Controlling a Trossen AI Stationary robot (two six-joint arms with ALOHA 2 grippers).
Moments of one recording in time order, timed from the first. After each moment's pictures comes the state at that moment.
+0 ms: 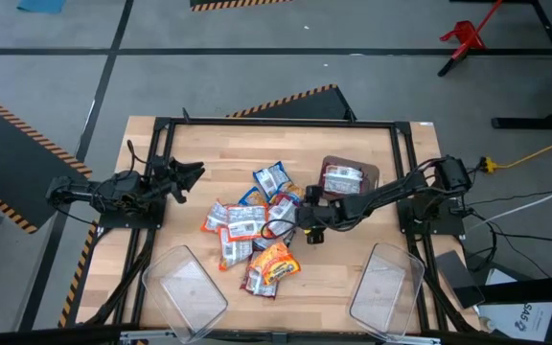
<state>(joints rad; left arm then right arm) -0.09 0.01 0.05 0.15 -0.59 -0.49 0.18 1.76 0.92 -0.21 0.37 -0.05</state>
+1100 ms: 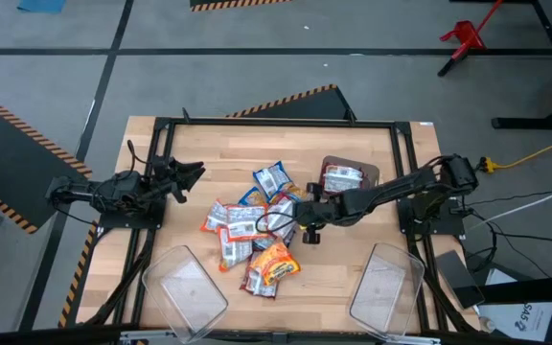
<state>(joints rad) -0.09 0.01 0.05 0.14 -0.59 -0.49 0.18 1.68 1.06 -0.41 0.32 0.12</state>
